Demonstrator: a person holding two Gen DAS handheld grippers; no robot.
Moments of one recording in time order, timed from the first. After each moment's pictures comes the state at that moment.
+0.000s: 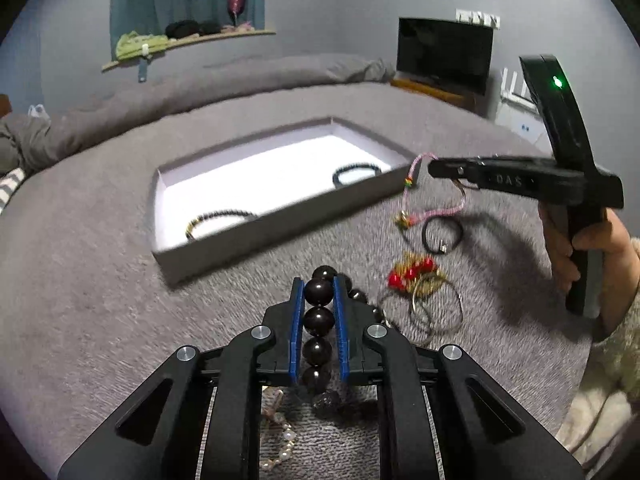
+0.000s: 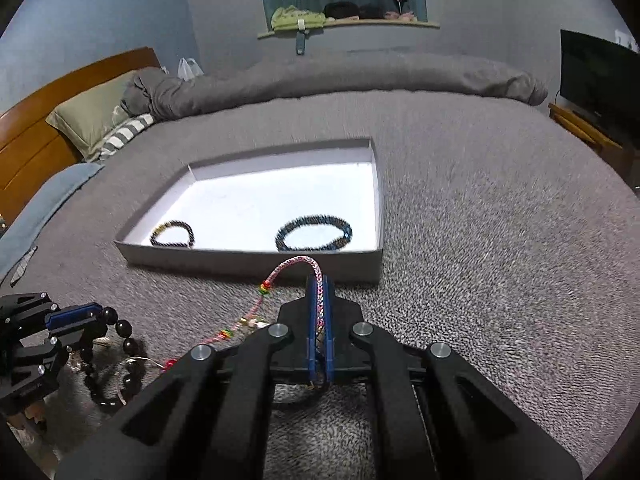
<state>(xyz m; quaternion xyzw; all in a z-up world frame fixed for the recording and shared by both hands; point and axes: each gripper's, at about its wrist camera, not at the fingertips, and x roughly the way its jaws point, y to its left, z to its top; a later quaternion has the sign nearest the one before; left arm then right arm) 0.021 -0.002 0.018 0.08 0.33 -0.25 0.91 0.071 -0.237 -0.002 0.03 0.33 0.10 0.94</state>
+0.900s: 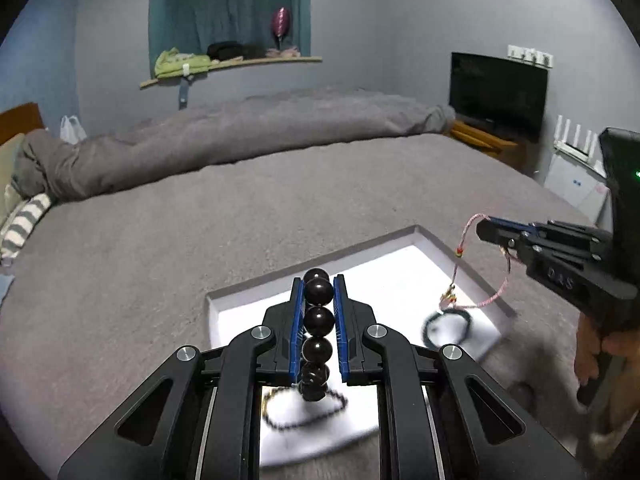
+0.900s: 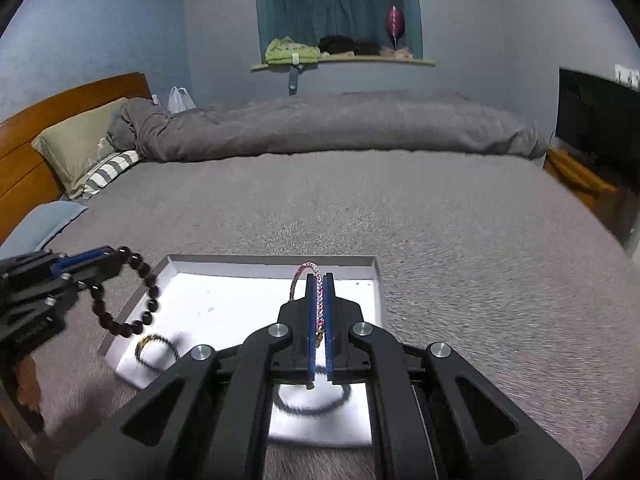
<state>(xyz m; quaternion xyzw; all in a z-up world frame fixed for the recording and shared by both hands) 0.183 -0.015 0.088 0.06 0.30 -0.17 0.94 0.176 -0.212 0.049 0.02 0.29 0.07 0.96</state>
